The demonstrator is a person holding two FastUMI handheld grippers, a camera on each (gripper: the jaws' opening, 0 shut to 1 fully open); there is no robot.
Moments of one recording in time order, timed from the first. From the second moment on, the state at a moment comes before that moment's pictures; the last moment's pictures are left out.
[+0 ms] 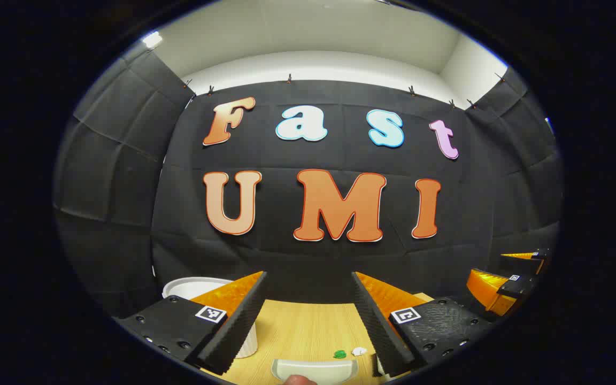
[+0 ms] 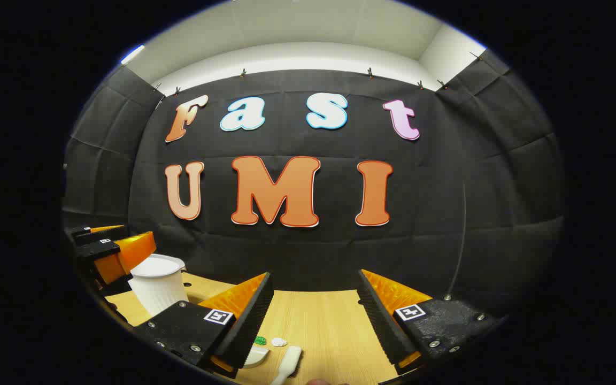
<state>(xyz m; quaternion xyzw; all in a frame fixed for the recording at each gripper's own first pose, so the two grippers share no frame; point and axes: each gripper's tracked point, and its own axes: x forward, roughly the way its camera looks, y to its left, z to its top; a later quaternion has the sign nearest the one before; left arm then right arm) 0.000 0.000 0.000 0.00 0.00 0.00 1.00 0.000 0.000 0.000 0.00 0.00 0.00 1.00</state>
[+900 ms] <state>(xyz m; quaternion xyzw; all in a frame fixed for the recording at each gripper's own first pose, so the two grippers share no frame) 0.042 0.021 -0.027 0.00 0.03 -0.01 1.00 0.027 0.017 -0.027 0.01 0.03 -0.01 1.00</state>
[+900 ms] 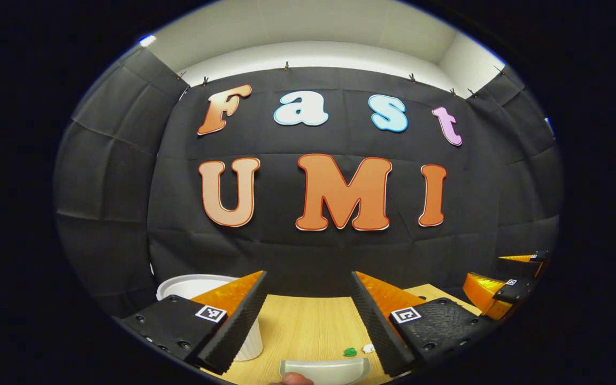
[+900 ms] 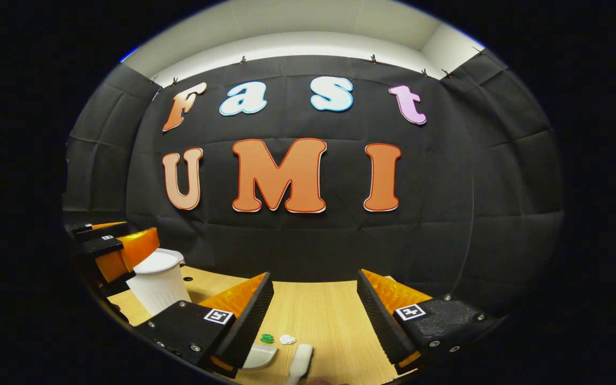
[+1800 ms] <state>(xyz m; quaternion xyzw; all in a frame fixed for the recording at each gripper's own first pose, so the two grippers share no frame) 0.036 0.011 -0.026 0.00 0.02 -0.01 1.00 0.025 0.018 -0.027 0.01 0.03 -0.01 1.00</state>
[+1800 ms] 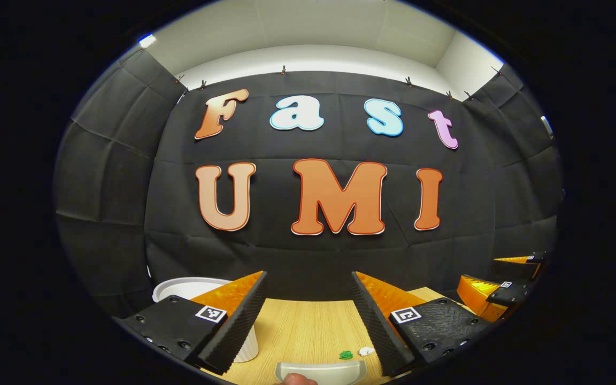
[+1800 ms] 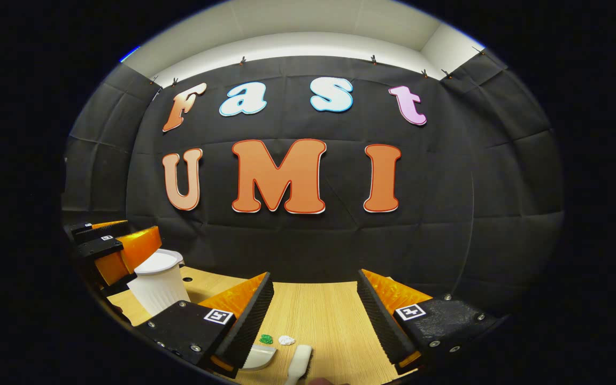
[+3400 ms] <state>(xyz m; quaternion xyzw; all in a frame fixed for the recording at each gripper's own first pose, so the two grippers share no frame) -0.005 -0.002 -0.256 -0.03 0.40 -0.05 0.92 0.019 0.040 -0.199 -0.01 0.30 0.02 0.95</state>
